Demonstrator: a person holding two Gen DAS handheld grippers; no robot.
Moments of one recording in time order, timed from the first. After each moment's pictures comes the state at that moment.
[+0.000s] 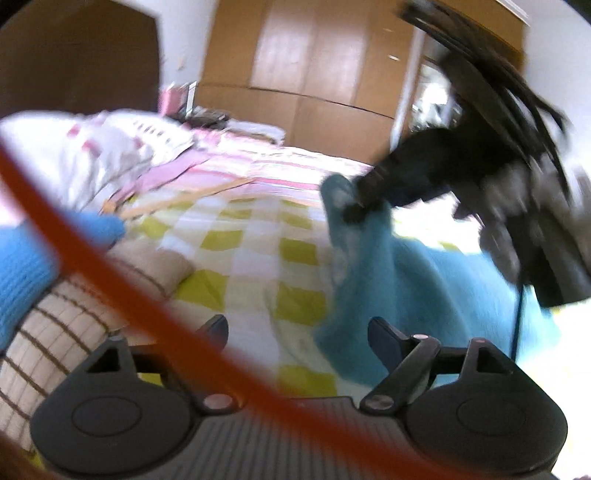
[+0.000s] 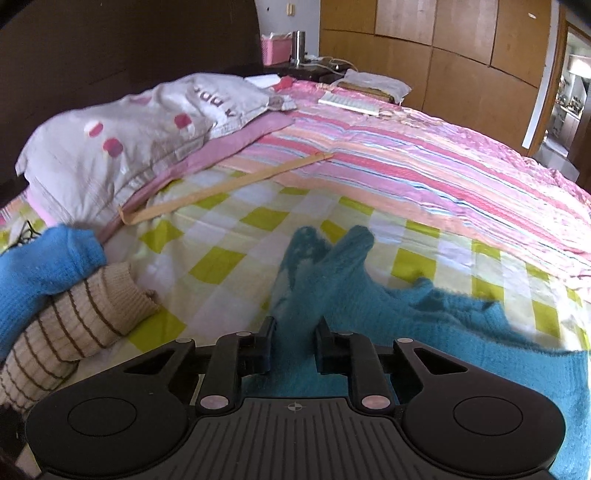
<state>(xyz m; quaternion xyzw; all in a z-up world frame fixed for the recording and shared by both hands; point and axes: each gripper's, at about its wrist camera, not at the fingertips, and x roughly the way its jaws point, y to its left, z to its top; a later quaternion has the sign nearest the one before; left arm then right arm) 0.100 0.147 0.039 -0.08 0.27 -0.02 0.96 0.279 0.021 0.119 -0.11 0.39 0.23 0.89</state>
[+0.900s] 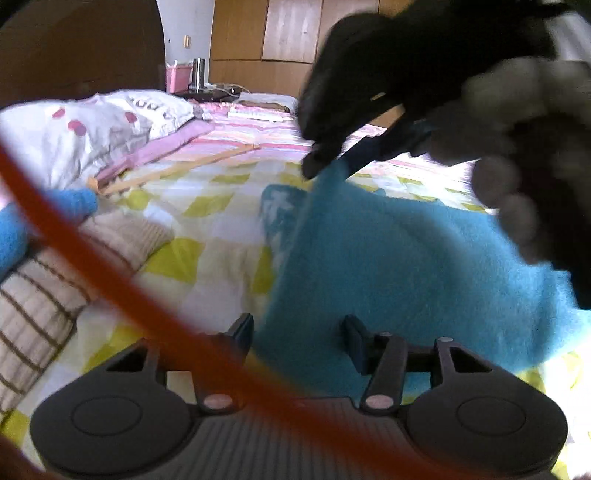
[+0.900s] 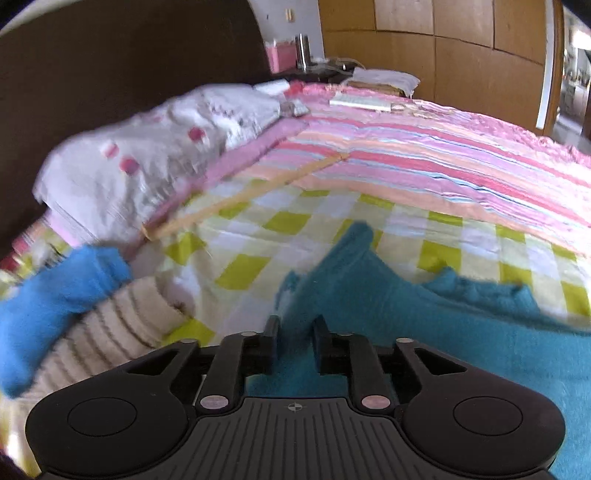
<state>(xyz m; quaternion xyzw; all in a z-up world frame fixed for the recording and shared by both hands) 0.139 0.114 0.009 -0.08 0.32 0.02 0.94 0.287 0.046 0.099 -0.08 0.41 0.23 0.88</state>
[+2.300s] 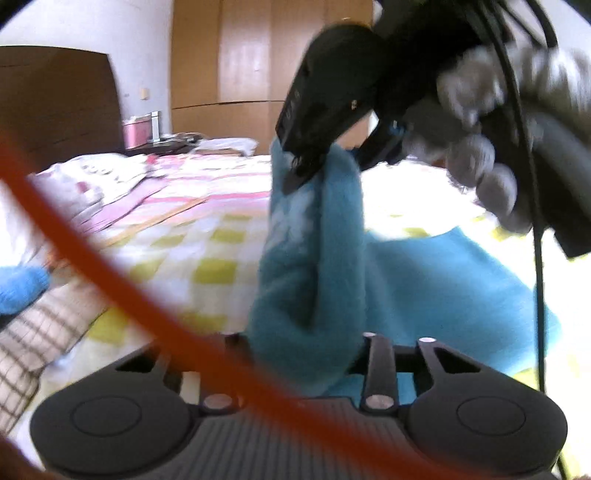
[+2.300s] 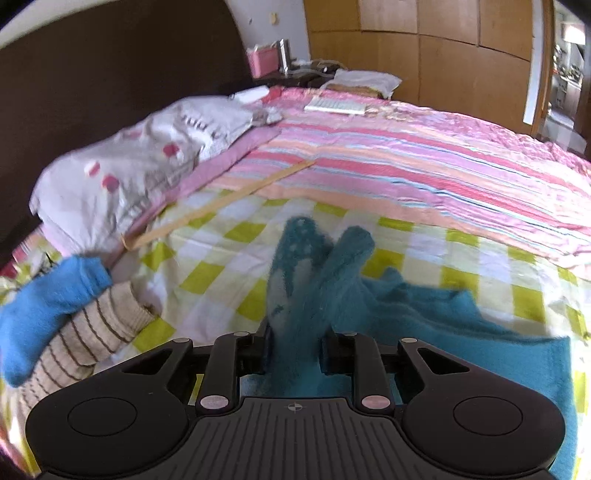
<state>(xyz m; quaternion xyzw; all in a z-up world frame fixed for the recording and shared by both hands) 0.143 0.028 0.056 -0.02 0.26 -0.03 0.96 0.295 -0.066 0.151 -0.04 0.40 0.24 0.88</state>
